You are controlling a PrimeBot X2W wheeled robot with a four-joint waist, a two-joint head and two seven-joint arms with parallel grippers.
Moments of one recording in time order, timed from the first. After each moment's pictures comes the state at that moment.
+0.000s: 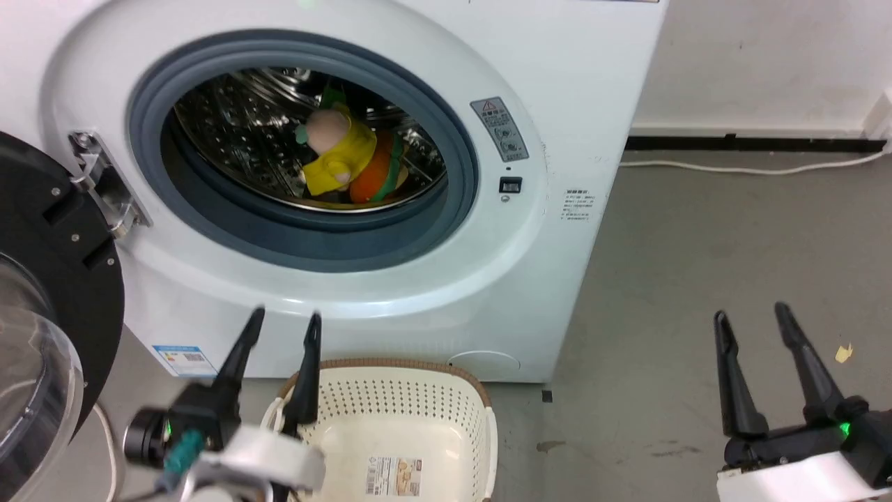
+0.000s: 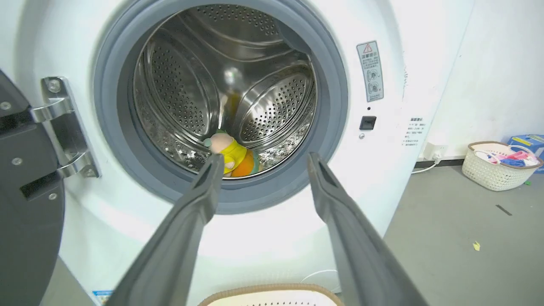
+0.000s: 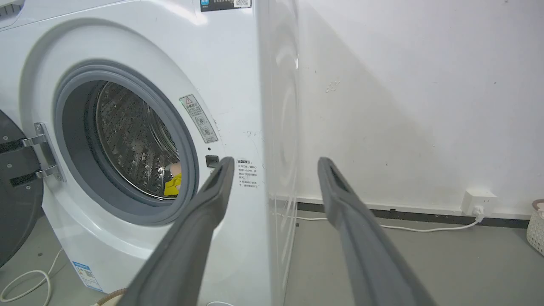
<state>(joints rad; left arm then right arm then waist) -0.12 0.17 -0.13 0.13 -0.22 -0.04 -0.26 0.03 -0.05 -0.06 -0.11 0.11 0.13 -0.26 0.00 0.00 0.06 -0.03</state>
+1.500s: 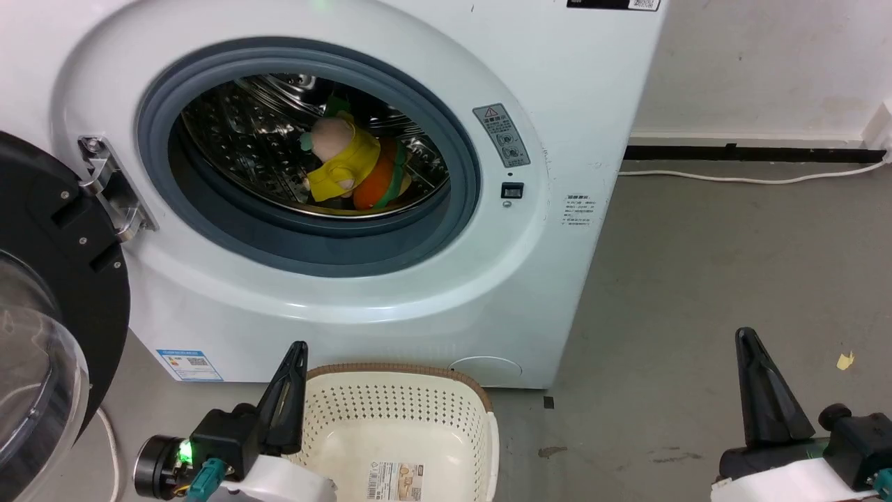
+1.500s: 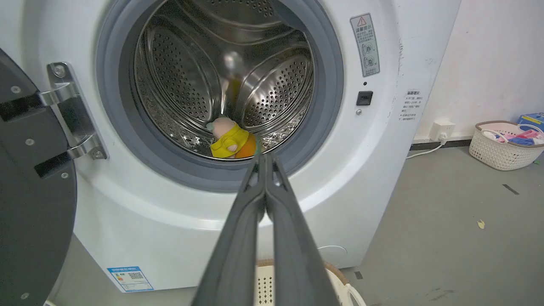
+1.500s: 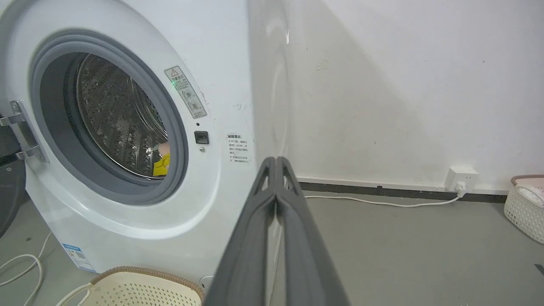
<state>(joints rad) -0.01 0.11 -0.10 0.08 -0.10 -0.05 -0.22 0.06 -0.05 -0.05 -0.07 0.09 0.13 -0.22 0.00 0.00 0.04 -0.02</state>
